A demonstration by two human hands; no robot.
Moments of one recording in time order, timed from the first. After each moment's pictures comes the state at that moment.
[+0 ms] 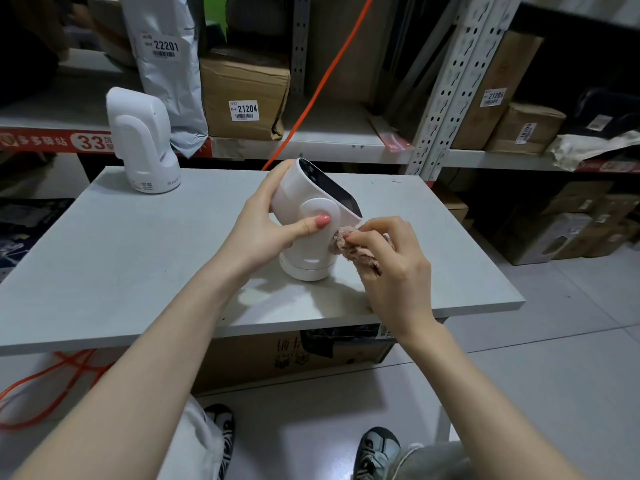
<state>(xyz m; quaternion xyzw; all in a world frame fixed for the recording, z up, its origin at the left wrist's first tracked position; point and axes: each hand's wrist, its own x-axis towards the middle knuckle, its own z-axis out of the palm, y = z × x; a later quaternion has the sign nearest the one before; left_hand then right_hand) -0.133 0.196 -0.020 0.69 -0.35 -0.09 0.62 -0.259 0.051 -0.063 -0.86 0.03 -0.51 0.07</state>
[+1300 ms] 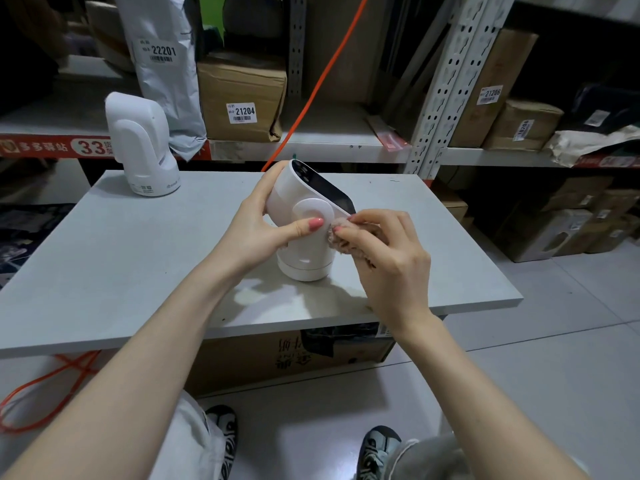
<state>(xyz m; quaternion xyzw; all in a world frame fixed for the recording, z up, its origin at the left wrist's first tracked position) -0.126 0.199 -0.023 0.68 -0.38 -0.10 0.61 -0.255 0.061 -0.050 -0.84 0.04 -0.55 0.03</state>
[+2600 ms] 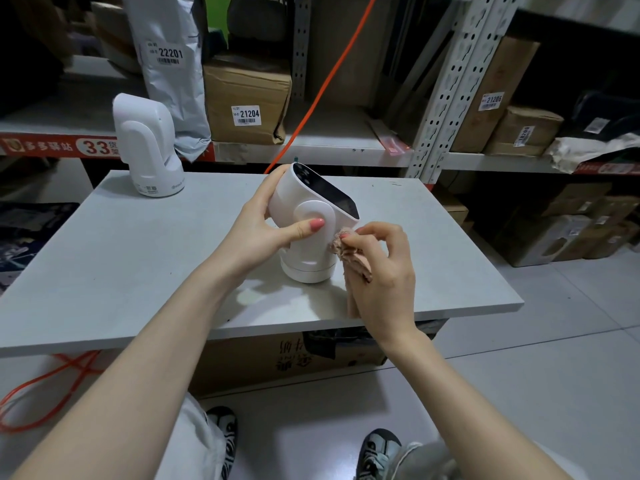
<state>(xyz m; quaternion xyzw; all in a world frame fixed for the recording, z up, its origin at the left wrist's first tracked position) -0.123 0.203 -0.024 0.68 -0.36 -0.12 0.63 -0.250 0.071 -0.072 -0.84 0.05 -0.53 0.12</state>
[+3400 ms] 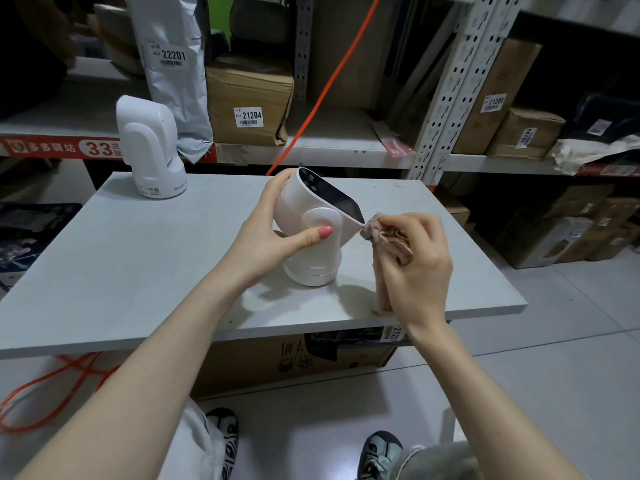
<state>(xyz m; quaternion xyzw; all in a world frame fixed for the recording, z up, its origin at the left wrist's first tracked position) -0.135 0.205 -0.024 0.68 -0.38 -0.10 0.61 -0.264 0.053 -0.050 -0.82 0.15 -0.52 0.20</state>
